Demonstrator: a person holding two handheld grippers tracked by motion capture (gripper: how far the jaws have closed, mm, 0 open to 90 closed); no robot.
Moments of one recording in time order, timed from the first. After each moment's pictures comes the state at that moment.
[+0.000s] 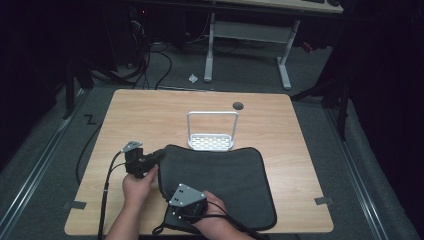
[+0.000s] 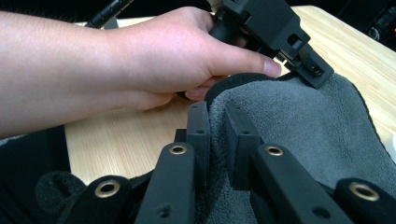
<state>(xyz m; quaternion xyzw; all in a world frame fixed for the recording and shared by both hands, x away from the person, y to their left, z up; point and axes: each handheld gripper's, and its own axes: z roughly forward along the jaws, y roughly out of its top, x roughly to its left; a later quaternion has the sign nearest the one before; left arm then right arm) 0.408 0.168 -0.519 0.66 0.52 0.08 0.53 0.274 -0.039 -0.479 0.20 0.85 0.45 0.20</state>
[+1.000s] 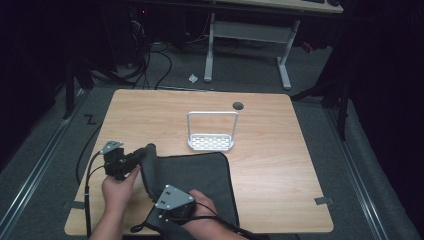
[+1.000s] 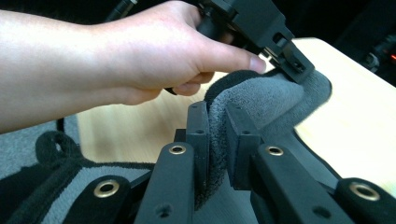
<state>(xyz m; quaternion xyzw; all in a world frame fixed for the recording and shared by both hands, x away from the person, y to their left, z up) 0.390 0.194 -0.485 0.67 0.54 0.14 0.50 0.267 -0.016 -0.460 0.17 0.84 0.47 0.21</state>
